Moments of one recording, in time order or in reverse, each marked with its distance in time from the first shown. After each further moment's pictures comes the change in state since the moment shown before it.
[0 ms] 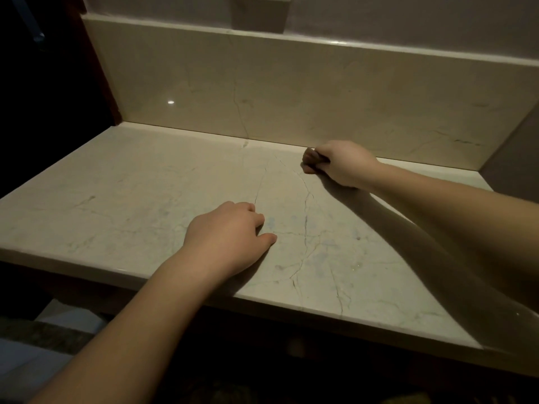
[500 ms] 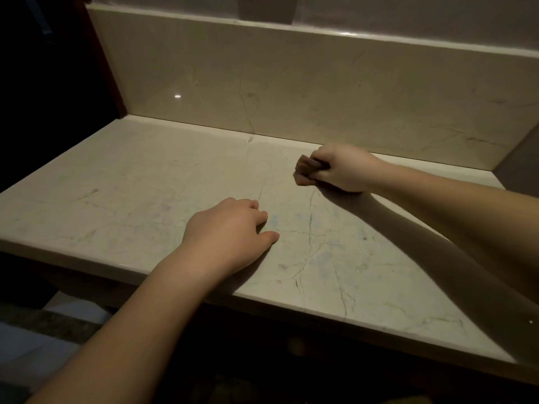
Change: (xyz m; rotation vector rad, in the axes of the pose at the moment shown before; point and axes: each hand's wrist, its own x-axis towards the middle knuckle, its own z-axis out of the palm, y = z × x) left_hand -0.001 0.000 -0.001 0.001 0.002 -0.013; right_hand -0.013 -0.017 -0.008 0.102 -0.125 -0.125
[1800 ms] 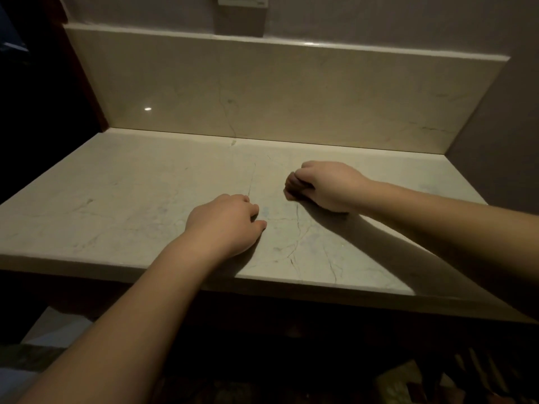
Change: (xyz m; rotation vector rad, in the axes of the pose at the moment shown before) left_hand 0.000 -0.003 -0.001 0.015 -0.023 0.069; right_hand -0.067 -0.056 -0.004 -0.104 0.013 0.028
